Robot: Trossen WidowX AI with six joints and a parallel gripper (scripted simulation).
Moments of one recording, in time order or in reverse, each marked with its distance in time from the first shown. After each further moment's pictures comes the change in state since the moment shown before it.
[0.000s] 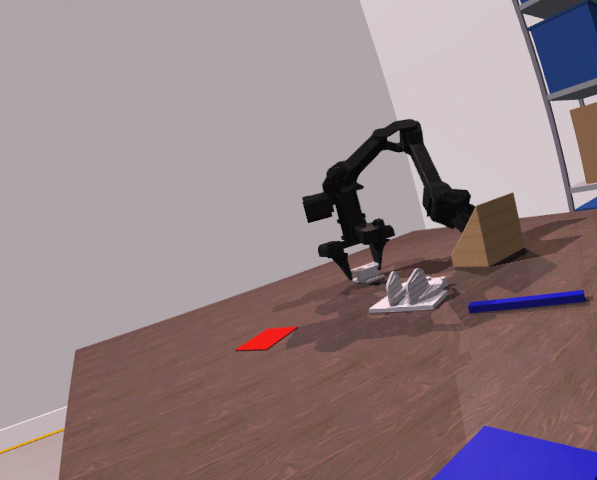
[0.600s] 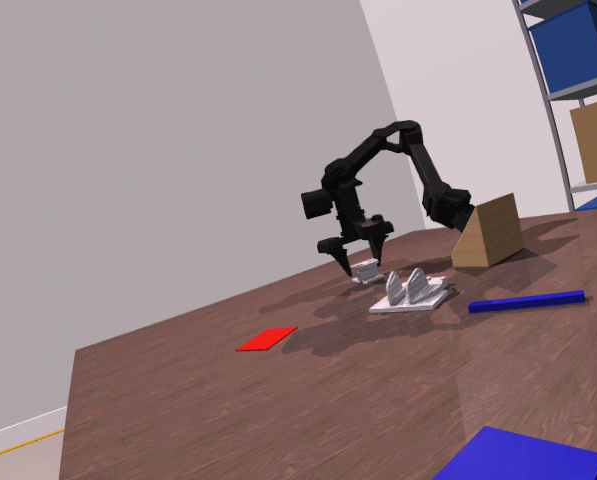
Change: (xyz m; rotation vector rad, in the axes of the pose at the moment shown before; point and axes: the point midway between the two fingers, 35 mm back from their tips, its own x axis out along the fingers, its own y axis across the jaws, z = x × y) arm -0.010 -0.001 0.003 -0.004 -0.011 0.002
